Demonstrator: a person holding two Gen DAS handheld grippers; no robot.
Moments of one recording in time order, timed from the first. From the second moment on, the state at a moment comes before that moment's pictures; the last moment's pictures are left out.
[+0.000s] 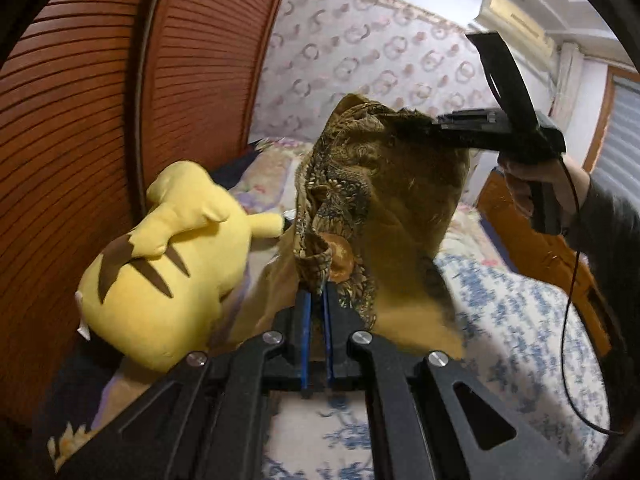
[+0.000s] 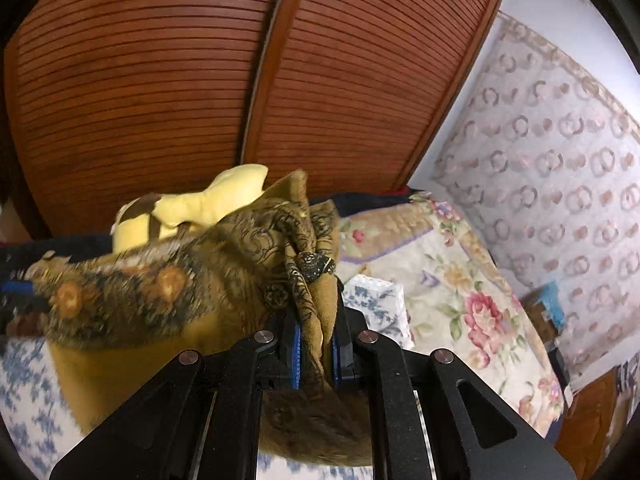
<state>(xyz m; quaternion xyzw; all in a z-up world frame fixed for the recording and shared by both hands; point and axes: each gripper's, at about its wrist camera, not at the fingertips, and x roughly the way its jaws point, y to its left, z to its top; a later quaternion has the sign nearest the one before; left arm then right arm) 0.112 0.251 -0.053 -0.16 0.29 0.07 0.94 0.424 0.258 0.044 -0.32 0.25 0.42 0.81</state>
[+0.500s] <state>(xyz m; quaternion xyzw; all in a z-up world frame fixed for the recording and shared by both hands) 0.103 0.239 -0.024 -0.10 0.28 0.08 0.95 0.415 0.175 0.035 -0.20 0.29 0.37 0.86</state>
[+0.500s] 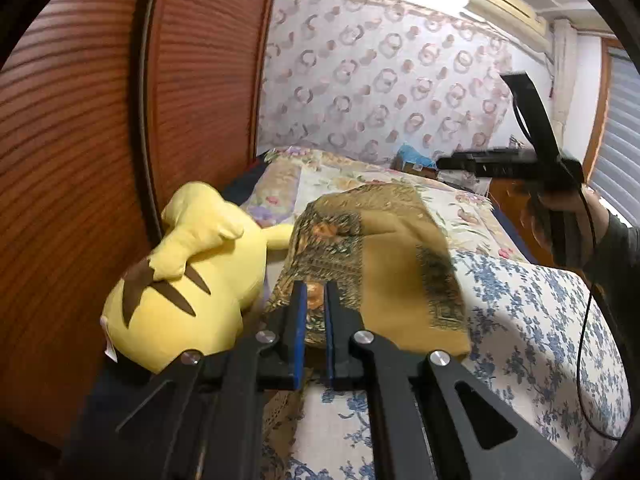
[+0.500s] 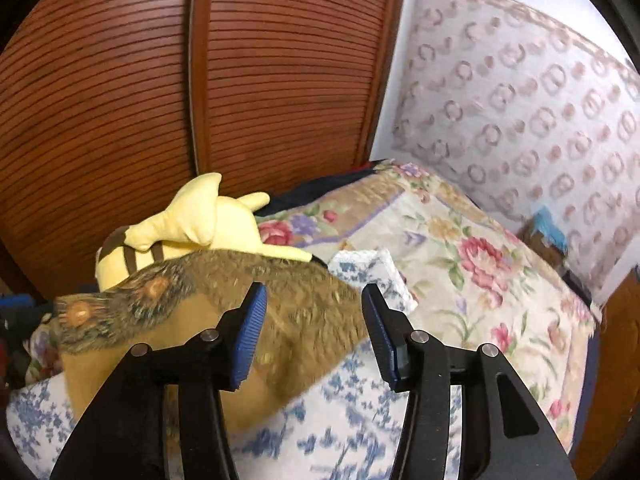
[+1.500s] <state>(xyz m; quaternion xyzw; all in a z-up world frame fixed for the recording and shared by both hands) 0.090 0.036 0.029 0.00 0.25 -0.02 0.97 0.159 -0.083 0.054 -0.03 0.22 0.14 0.97</state>
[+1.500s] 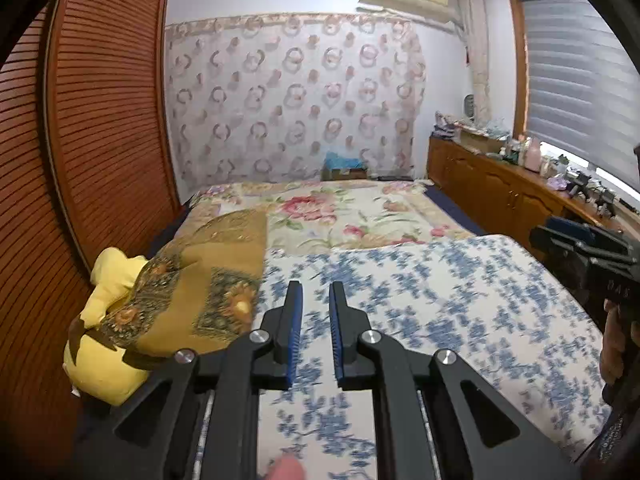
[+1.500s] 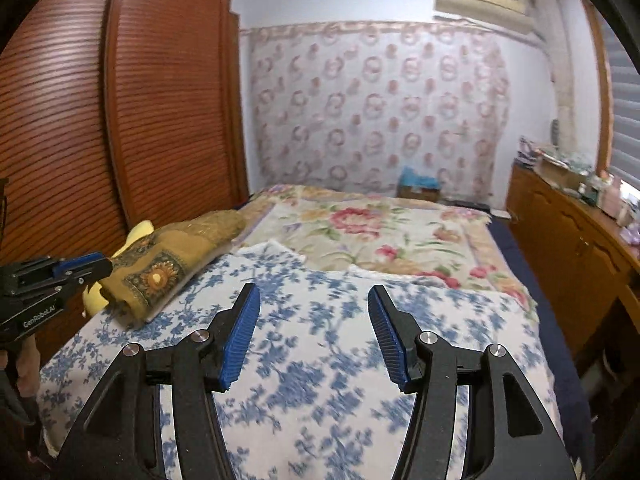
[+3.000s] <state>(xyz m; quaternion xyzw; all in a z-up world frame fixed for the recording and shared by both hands) 0.057 0.016 0.076 0.00 0.20 -0.01 0.98 0.099 -0.128 0.073 0.01 0.17 0.10 0.98</state>
